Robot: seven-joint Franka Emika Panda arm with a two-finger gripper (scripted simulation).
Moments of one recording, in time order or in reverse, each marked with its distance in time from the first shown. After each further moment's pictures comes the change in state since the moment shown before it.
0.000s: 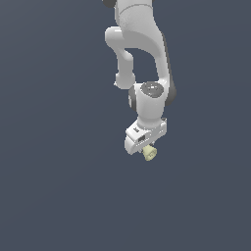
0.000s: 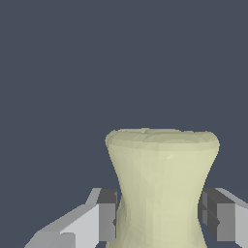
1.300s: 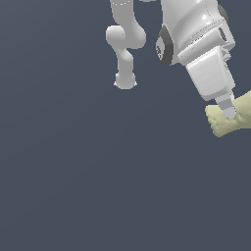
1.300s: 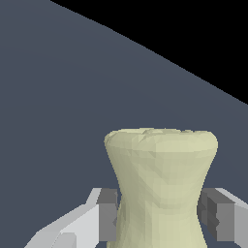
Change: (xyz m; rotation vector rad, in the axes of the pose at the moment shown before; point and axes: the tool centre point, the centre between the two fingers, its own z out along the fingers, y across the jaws) arm 0.190 -0.042 -0.297 -0.215 0.792 -0.342
